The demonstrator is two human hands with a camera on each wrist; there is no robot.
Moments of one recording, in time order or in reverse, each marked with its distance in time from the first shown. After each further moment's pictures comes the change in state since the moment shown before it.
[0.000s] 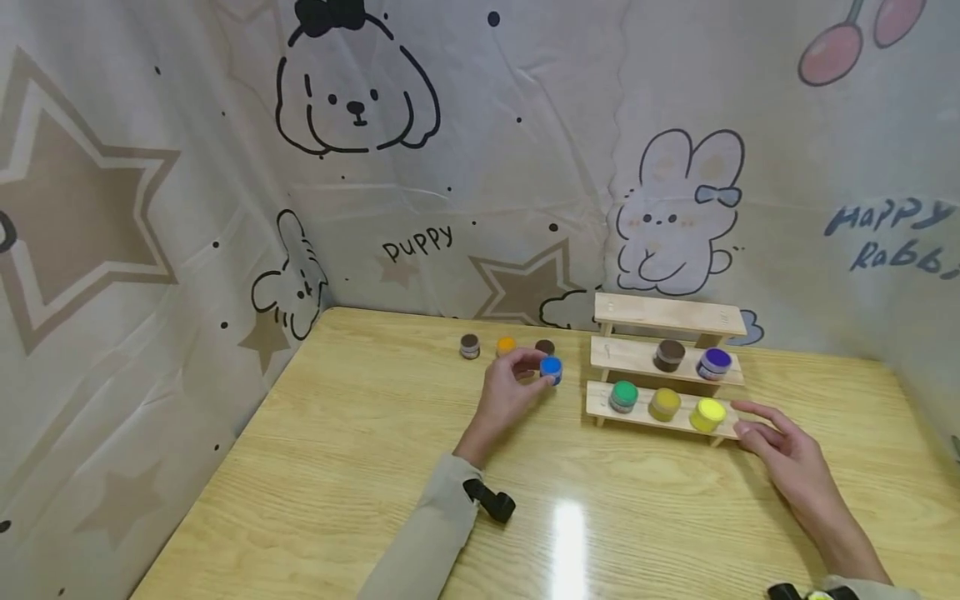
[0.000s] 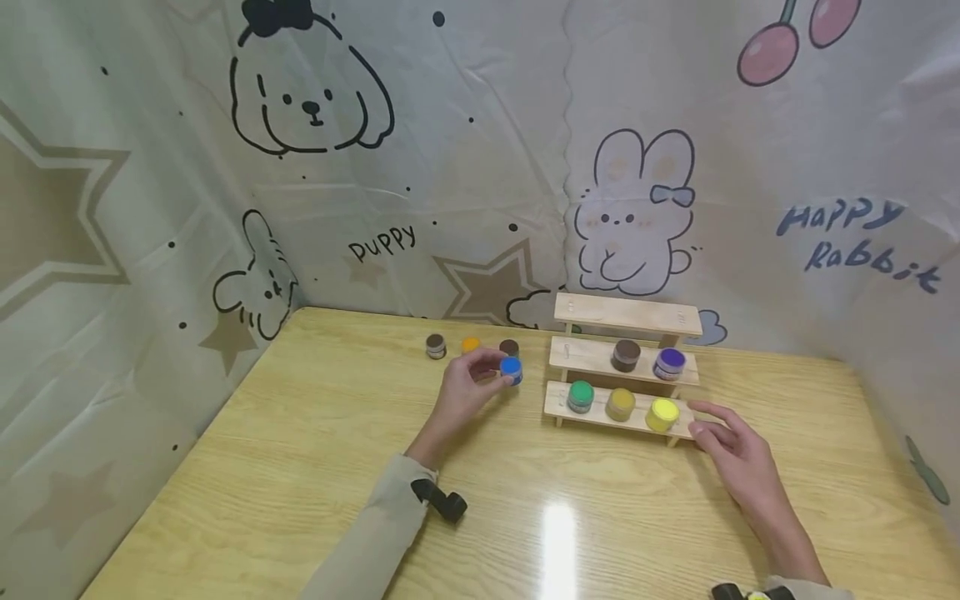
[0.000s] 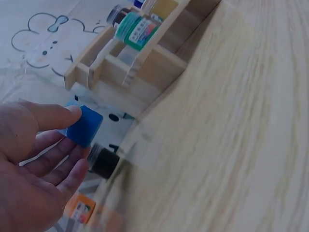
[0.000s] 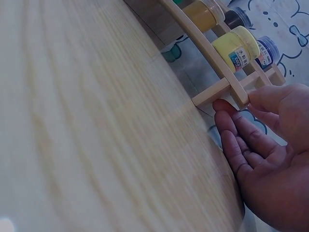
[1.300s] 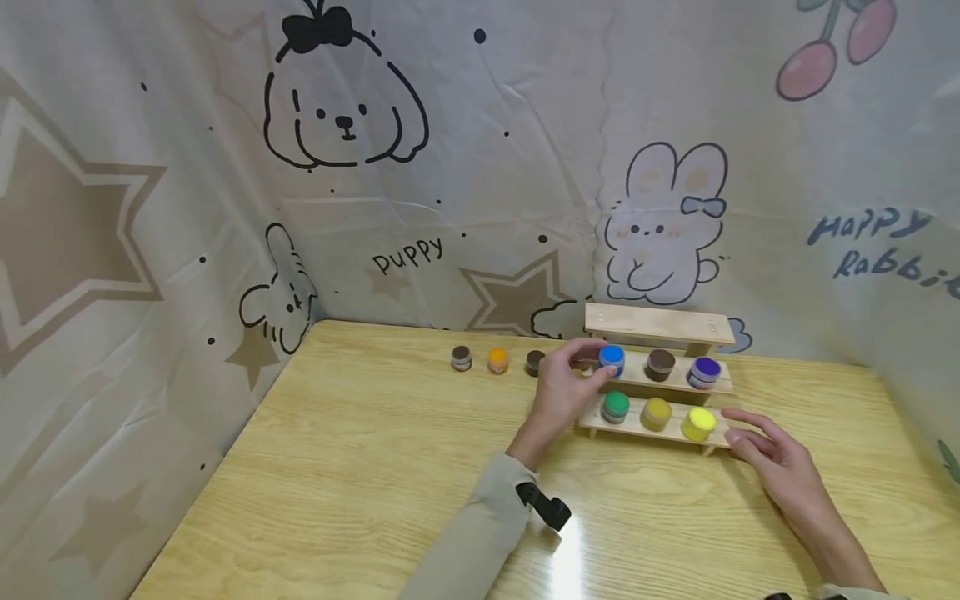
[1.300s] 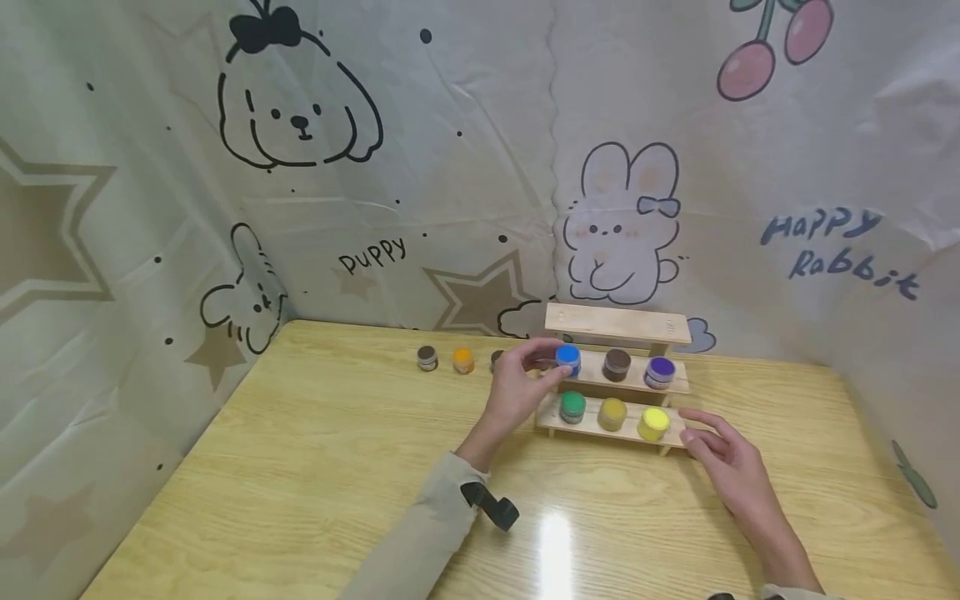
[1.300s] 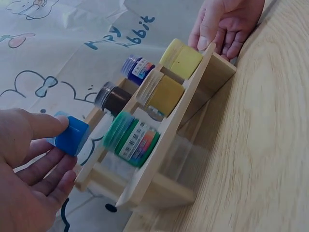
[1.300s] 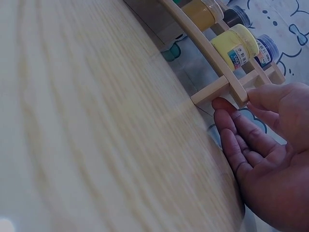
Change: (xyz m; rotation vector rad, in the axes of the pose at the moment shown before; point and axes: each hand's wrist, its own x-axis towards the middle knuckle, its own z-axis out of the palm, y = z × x) left_hand 0.021 0.054 0.075 -0.028 0.023 0.172; right_hand -0.001 -0.002 -0.002 -0.029 0.008 0.037
